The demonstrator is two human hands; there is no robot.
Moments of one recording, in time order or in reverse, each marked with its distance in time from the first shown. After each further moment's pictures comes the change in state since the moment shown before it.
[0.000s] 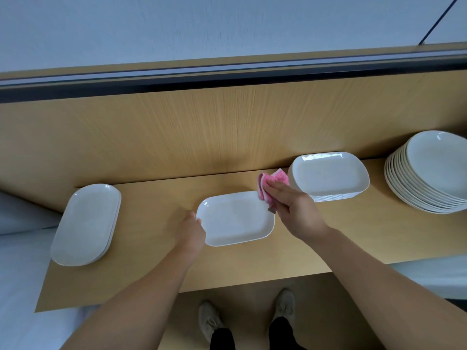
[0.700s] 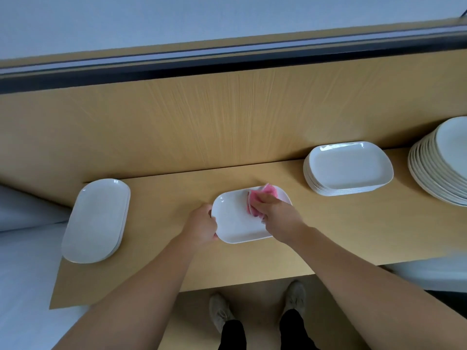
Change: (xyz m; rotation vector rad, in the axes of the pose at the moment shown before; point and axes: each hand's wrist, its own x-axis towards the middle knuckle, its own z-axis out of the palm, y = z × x) left_hand 0.005 0.010 -0.022 -0.181 -0.263 0.030; right_hand 0.010 0.004 0.074 -0.242 -0.346 0.140
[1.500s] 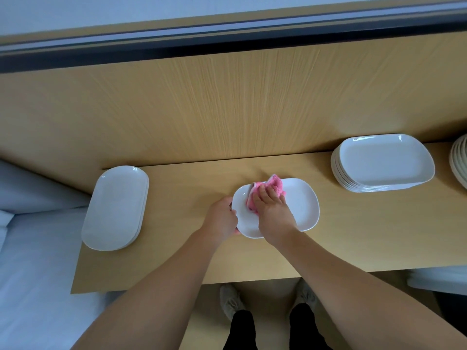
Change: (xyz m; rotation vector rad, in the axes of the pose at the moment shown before) left_hand 0.004 -0.009 0.000 -0.154 -0.027 0.022; right_hand 0.035 -0.025 0.070 -0.452 -0.140 0.160
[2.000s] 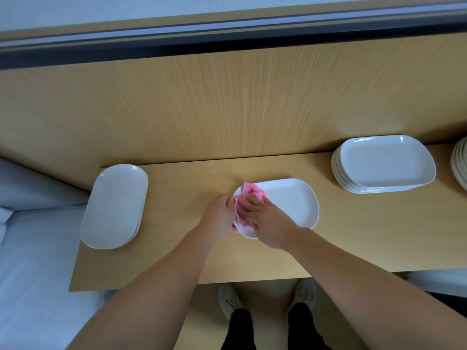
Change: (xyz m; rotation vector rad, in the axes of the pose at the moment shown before) left_hand 0.007 0.001 -0.007 0.031 0.019 -0.040; right_hand -0.002 0.009 -0.003 0.074 -0.013 -0.499
